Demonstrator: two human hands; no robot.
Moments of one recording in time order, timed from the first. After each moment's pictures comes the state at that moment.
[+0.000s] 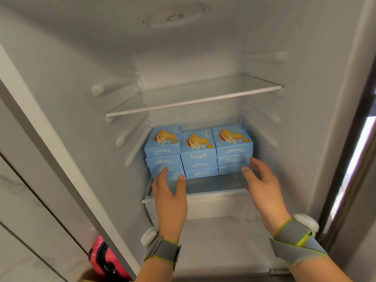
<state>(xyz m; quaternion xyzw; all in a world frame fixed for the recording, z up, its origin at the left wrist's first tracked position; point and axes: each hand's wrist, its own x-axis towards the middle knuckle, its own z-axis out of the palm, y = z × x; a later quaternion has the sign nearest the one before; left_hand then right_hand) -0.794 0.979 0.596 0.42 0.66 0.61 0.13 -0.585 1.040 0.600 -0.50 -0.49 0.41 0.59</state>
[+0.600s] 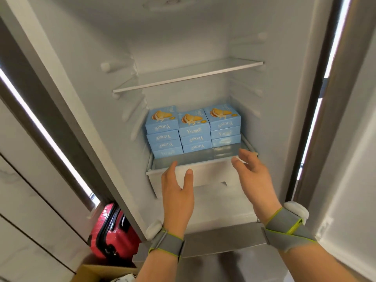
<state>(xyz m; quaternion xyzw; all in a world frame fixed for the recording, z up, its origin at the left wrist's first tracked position) -0.782 0.886 0.578 0.49 0.64 0.56 0.19 -0.596 0.921 0.598 -0.52 -0.49 0.41 0.56</state>
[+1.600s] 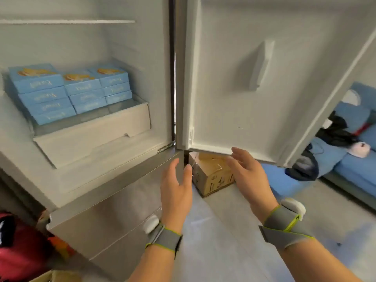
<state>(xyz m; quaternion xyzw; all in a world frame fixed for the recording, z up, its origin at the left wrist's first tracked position) -0.666 0.670 0.515 0.62 0.48 0.44 0.44 -0.508 0.584 0.575 -0.74 -0.34 0.22 0.53</state>
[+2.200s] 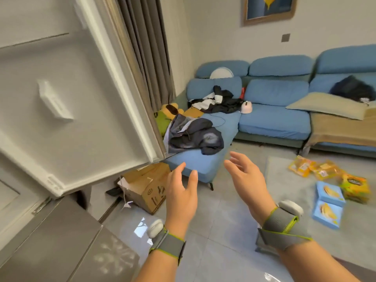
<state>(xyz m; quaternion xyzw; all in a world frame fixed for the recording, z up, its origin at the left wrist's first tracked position) -0.377 0.375 0.536 0.81 0.26 0.29 0.44 -0.283 0.225 0.556 -0.76 -0.11 0.09 0.64</state>
